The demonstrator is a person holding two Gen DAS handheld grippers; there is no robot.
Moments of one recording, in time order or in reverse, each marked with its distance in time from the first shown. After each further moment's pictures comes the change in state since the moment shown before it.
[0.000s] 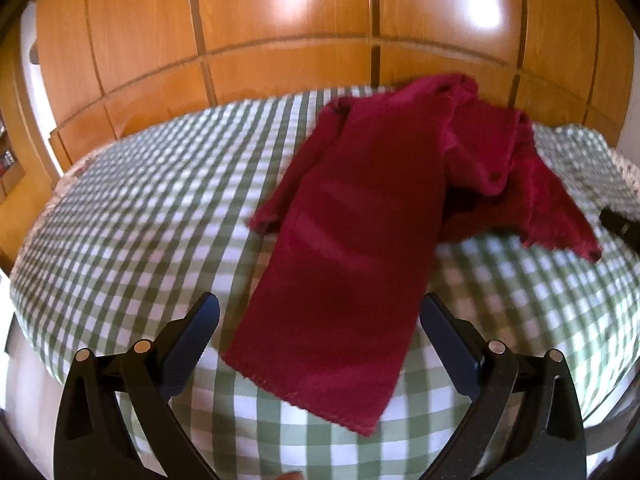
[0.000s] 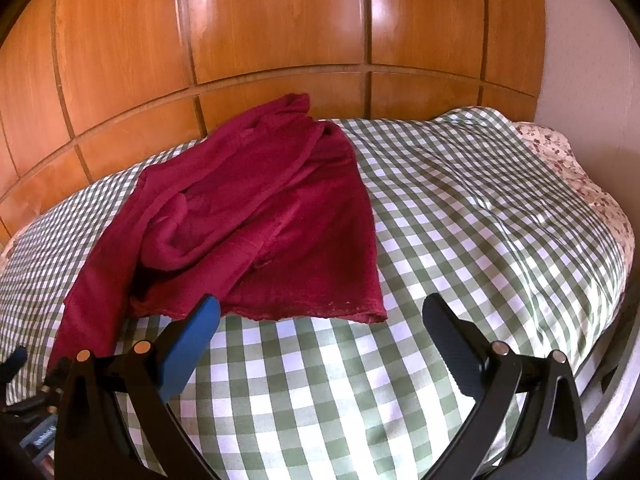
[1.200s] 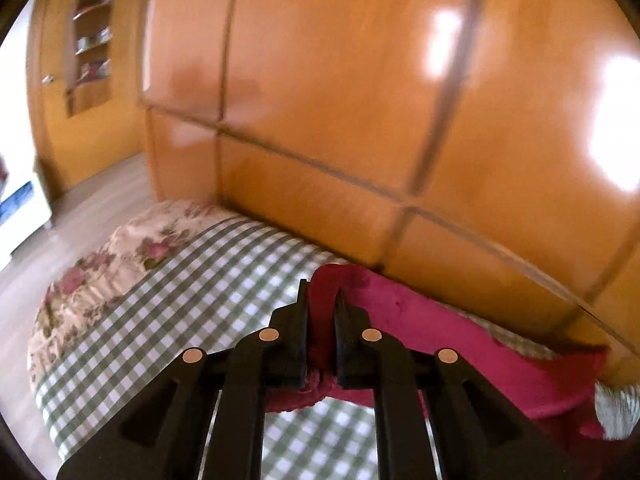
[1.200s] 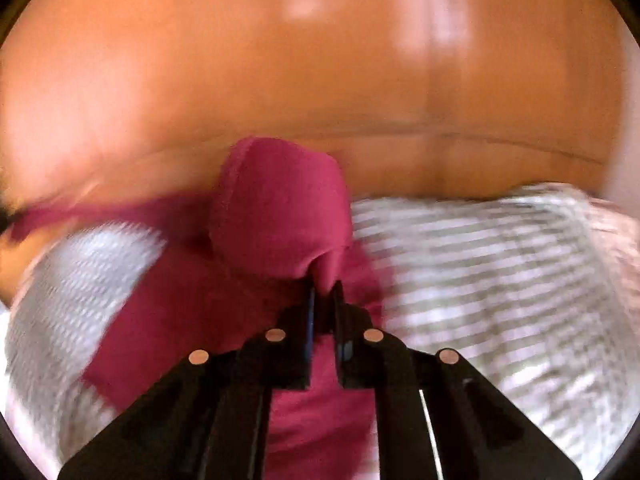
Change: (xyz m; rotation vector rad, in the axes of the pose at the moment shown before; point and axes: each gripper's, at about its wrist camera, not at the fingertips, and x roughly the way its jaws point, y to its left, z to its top) left arm 0.077 0.291 0.289 -0.538 -0.117 0.239; right arm 0.084 -0.077 0.191 -0.023 -0.057 0.029
